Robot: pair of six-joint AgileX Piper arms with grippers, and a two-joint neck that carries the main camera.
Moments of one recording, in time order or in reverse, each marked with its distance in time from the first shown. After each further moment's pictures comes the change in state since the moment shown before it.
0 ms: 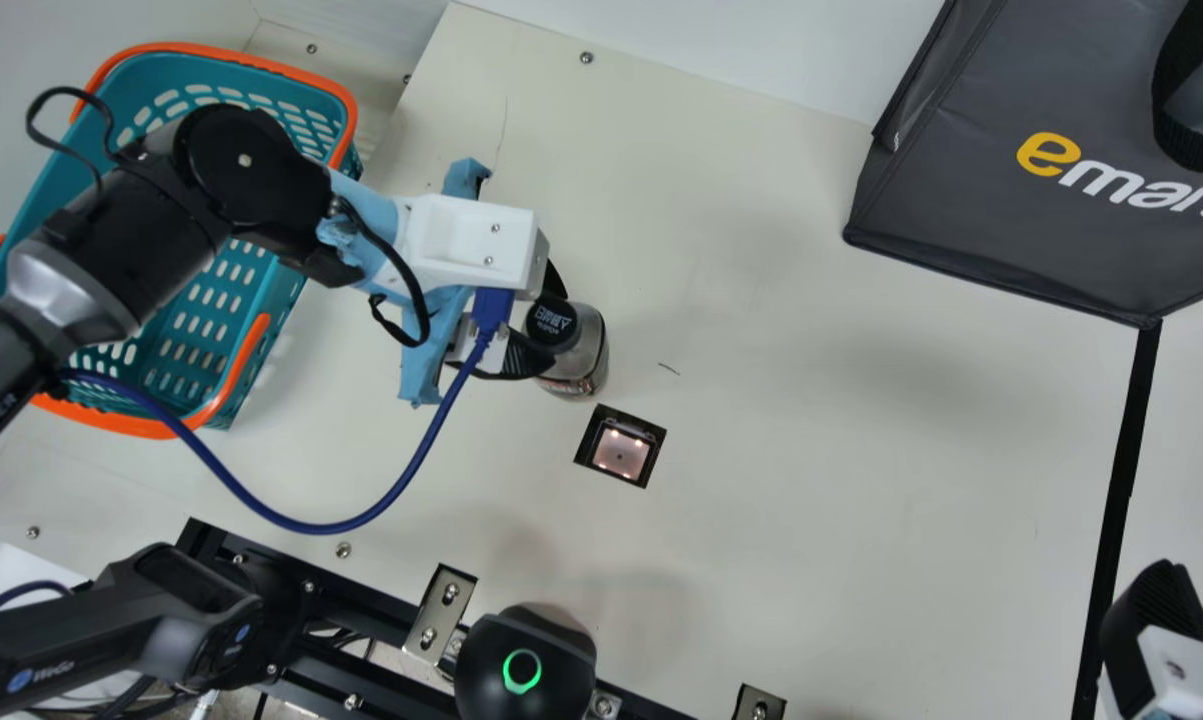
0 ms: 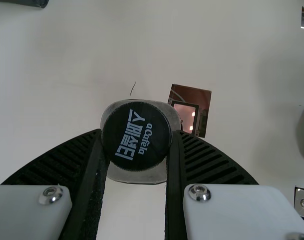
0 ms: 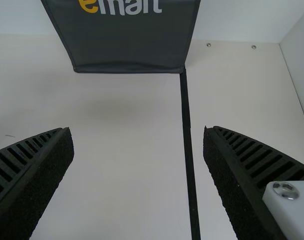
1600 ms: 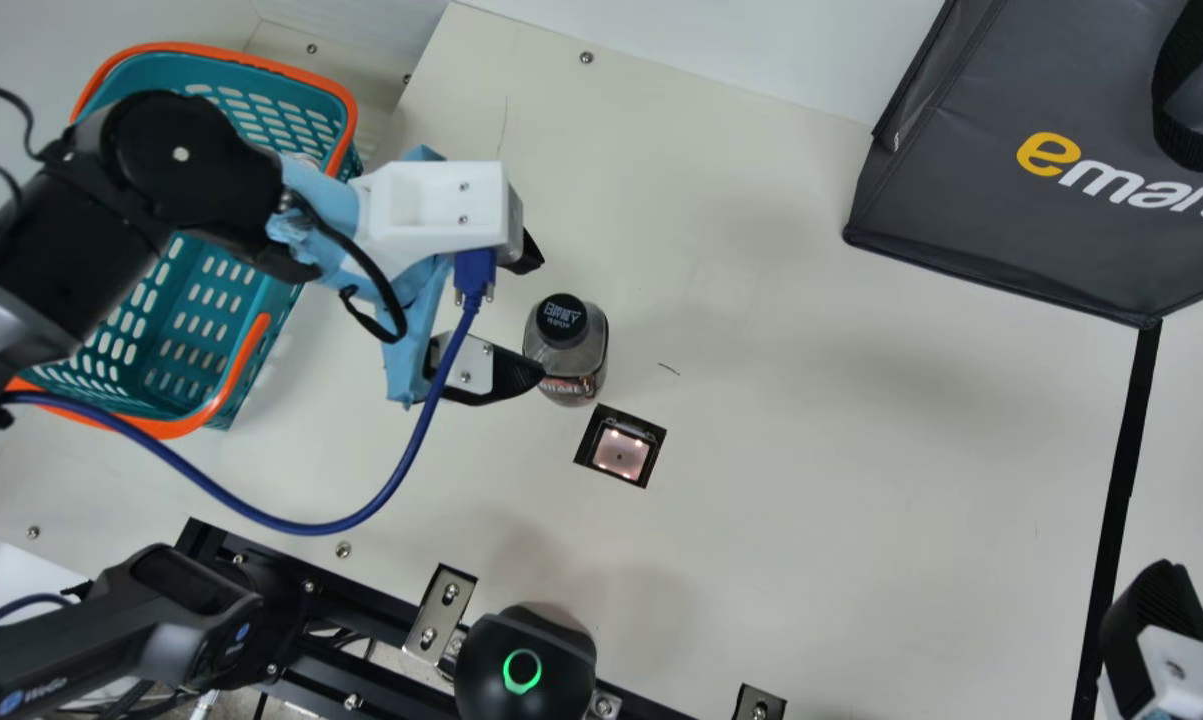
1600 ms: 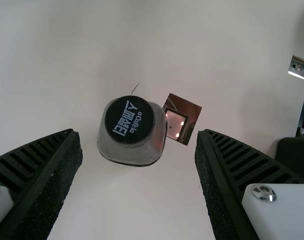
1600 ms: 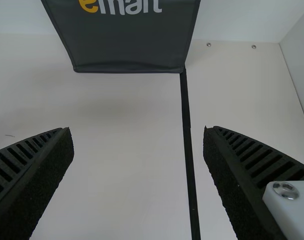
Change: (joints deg) left arm 1.6 -5.6 -2.5 1.7 4.4 -18.3; right arm 0.0 0.0 0.0 0.0 0.1 0.0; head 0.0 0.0
